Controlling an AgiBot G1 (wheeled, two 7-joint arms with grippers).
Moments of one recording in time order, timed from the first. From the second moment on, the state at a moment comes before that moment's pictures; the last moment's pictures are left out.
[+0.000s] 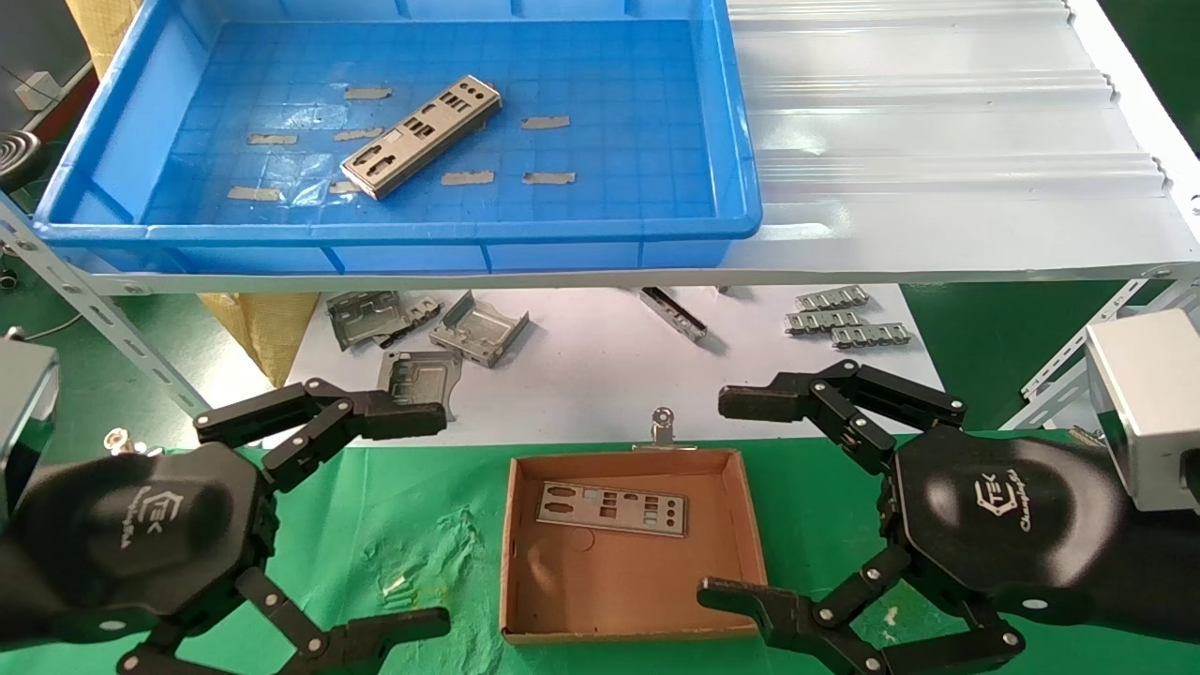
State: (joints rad) left arm -1.07 0.61 0.28 -1.28 0.73 1.50 -0.19; right arm 1.10 -0.56 -0.40 1.25 -0.64 -1.44 0.12
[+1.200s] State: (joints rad) left arm -1.07 0.61 0.28 -1.28 0.73 1.50 -0.19; right arm 1.10 -0.56 -0.40 1.25 -0.64 -1.44 0.12
